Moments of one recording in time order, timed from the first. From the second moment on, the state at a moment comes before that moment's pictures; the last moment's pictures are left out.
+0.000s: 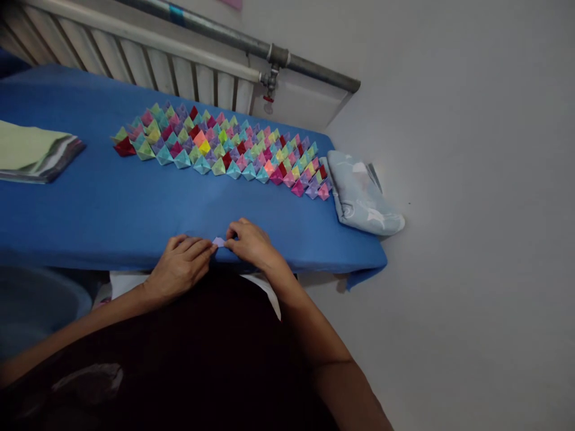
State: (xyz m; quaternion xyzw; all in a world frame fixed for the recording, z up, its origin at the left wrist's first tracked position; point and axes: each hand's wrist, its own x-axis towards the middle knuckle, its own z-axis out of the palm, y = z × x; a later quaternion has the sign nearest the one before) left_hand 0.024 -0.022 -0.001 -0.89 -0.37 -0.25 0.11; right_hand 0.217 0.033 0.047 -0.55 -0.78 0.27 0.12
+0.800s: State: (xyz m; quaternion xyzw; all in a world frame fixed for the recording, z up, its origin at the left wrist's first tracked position) left_hand 0.017 0.007 0.002 -0.81 -0.46 -0.34 -0.15; right_hand 0.208 -0.004 0.024 -0.55 -0.76 0.21 0.28
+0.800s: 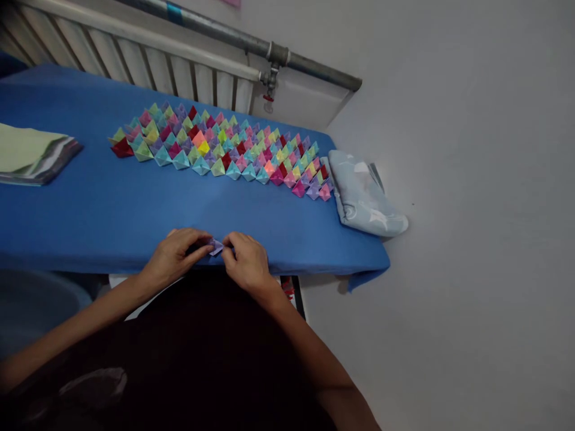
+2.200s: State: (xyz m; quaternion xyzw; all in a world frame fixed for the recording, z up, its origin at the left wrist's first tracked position) left_hand 0.026 0.007 0.017 -0.69 -0.51 -0.45 -0.26; right_hand 0.198 -0.001 0.017 -0.55 -0.70 0.18 0.42
